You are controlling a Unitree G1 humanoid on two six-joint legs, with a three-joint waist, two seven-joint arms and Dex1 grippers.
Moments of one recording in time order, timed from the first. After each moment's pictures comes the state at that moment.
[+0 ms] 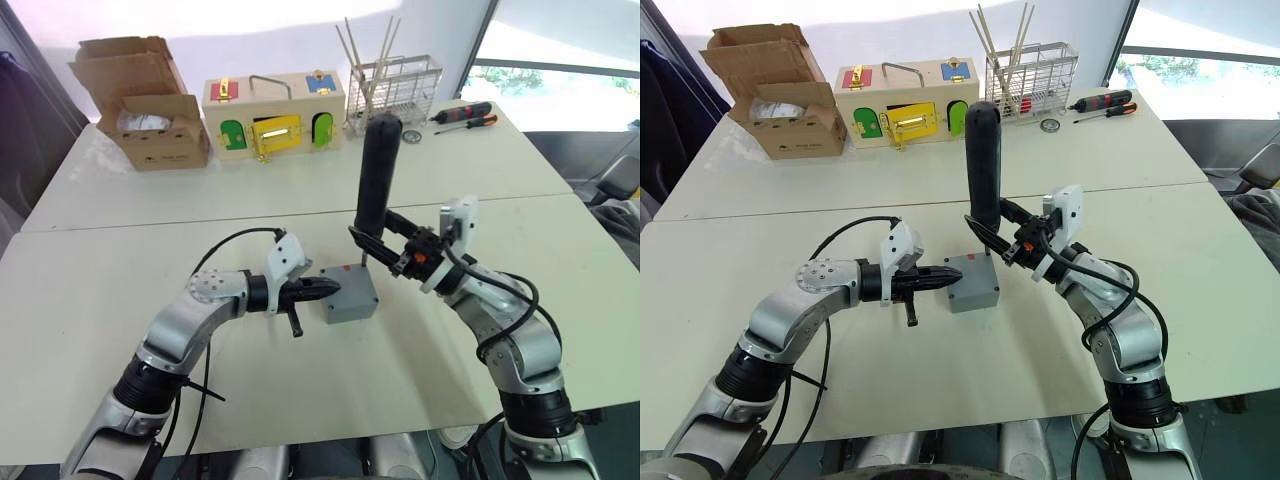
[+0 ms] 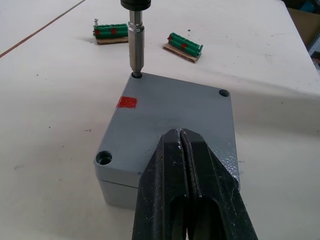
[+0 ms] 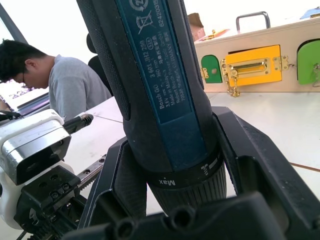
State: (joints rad) left arm -0.40 0.47 -0.26 -0.25 -0.37 0.62 -0.85; right arm -0.26 -0.38 0.03 -0.35 0.42 0.35 0.61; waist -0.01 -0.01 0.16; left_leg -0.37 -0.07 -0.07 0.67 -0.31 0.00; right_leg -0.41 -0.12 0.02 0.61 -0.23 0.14
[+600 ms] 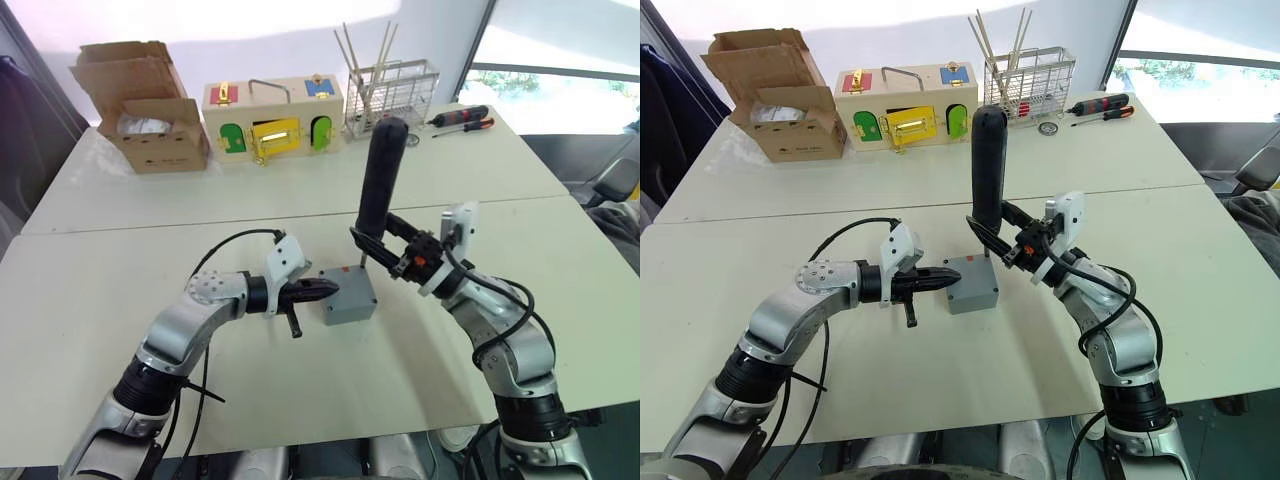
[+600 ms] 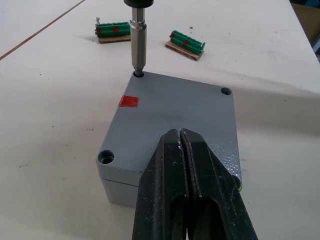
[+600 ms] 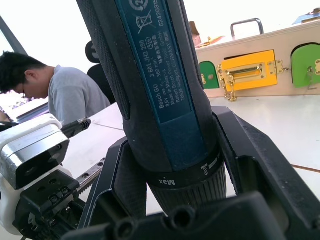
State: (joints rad) left arm -0.39 0.47 -0.26 -0.25 -0.36 0.62 -0.85; right arm -0.23 -0.34 0.02 -0.31 0.42 0.30 0.62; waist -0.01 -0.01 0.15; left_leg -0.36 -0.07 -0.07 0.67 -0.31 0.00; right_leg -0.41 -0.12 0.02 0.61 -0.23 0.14
